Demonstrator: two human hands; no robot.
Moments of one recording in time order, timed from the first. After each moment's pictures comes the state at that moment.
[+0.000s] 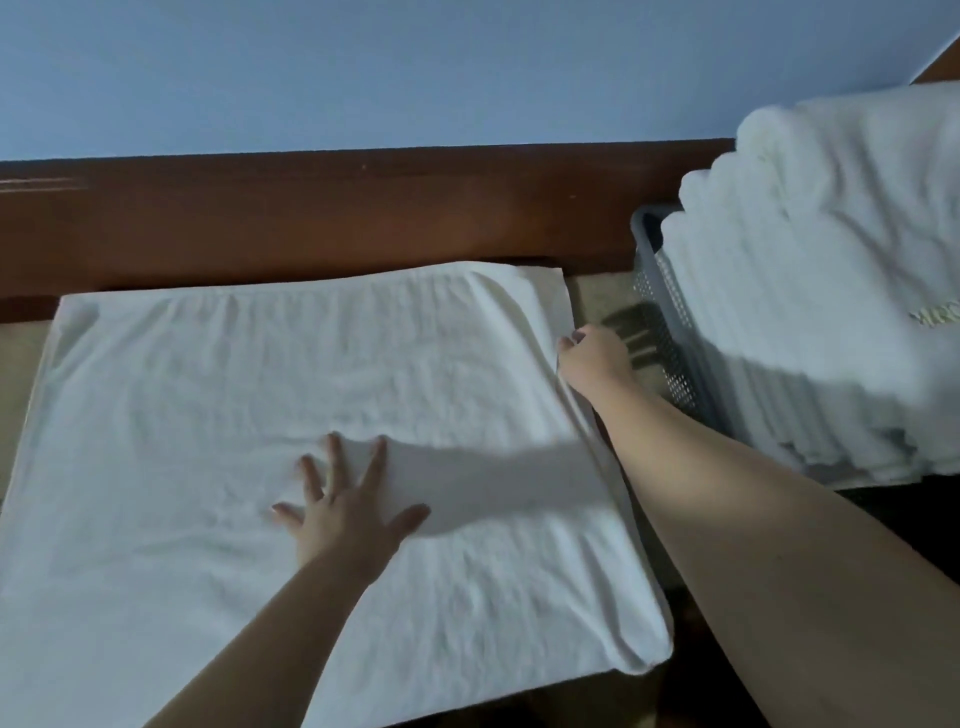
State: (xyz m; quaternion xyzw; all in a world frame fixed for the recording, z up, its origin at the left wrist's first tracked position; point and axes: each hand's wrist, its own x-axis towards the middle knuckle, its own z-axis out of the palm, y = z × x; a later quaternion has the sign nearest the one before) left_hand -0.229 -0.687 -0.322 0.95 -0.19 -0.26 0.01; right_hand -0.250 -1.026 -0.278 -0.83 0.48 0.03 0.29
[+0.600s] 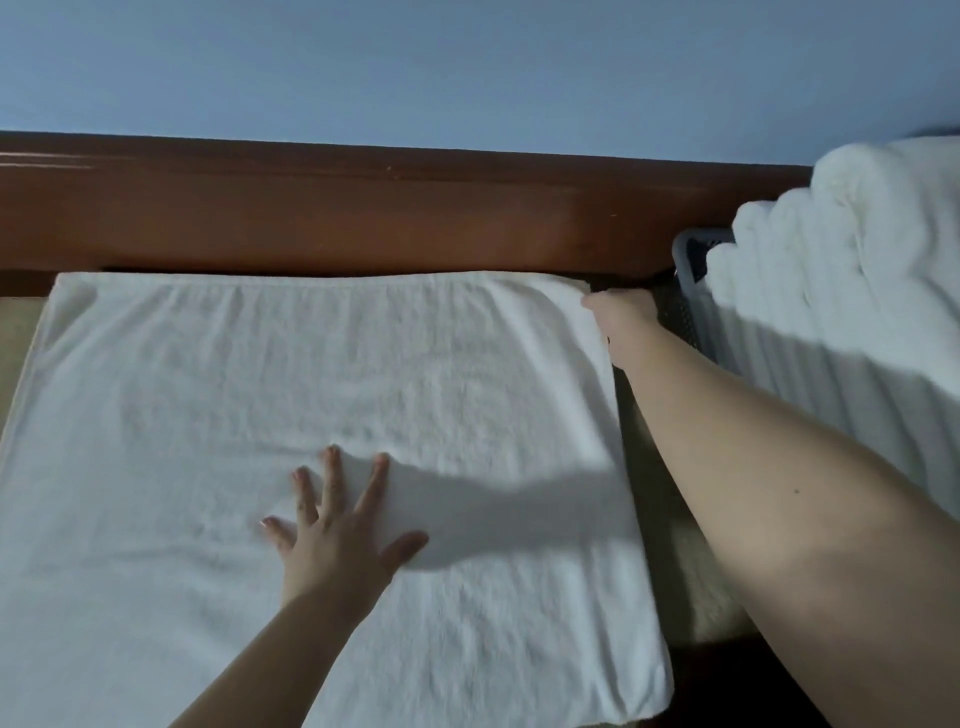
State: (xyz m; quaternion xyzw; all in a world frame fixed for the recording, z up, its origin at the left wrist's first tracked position) left_hand -0.230 -0.684 -0.327 0.95 -0.19 -0.26 0.04; right_hand -0.159 -1.095 -0.284 -0.60 0.59 -0.06 0.54
